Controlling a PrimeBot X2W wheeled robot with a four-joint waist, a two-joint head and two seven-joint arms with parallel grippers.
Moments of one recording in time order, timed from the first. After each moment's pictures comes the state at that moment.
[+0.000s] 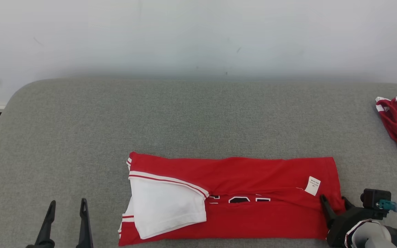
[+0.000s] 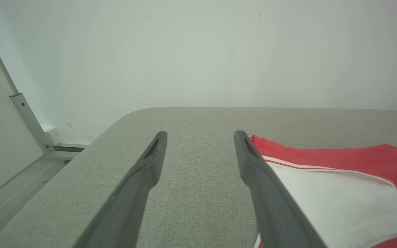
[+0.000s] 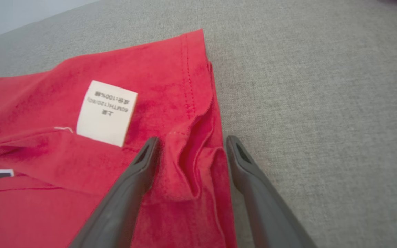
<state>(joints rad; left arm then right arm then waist) 0.06 0.20 -0.05 0.08 -0.21 0.05 -0.26 -0.37 -0.34 0.23 0.93 0.60 0.13 -0.12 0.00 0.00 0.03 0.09</state>
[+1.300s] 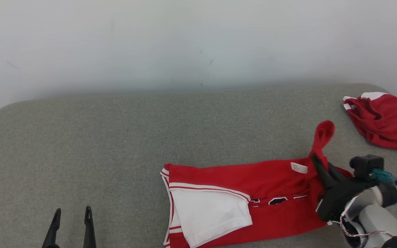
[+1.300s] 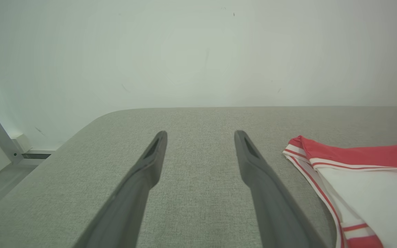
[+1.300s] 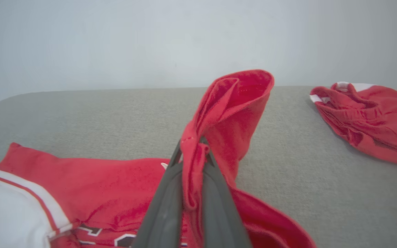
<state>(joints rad) 0.08 0.11 0.03 0.13 -0.12 -0.04 -0.26 -0.41 -0.47 0.40 0.65 0.62 0.13 -0.15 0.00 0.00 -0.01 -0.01</state>
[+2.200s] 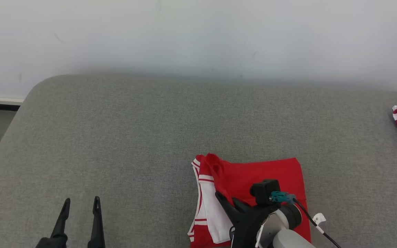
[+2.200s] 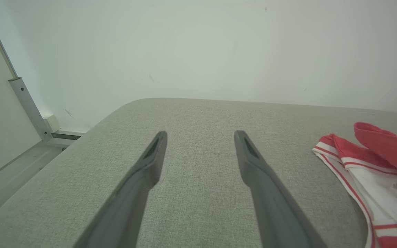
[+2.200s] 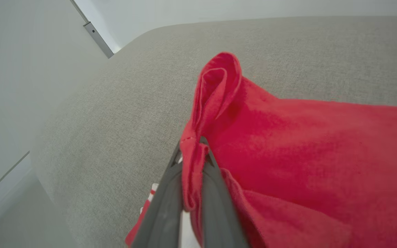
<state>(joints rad) 0.01 0.08 0.03 0.18 -0.11 -0.08 -0.26 -0.38 -0.13 0.57 0.58 0.55 0.13 0.02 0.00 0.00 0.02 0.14</state>
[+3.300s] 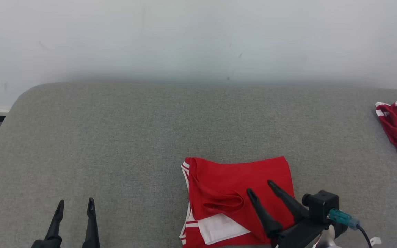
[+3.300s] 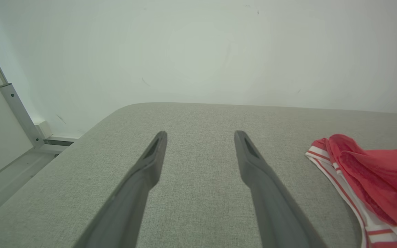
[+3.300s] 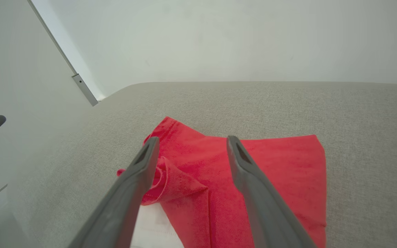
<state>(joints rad) 0.02 0.07 0.08 0.17 -0.10 -0.09 -0.26 -0.16 -0.30 0.42 0.22 0.50 0.13 -0.08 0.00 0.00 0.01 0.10</state>
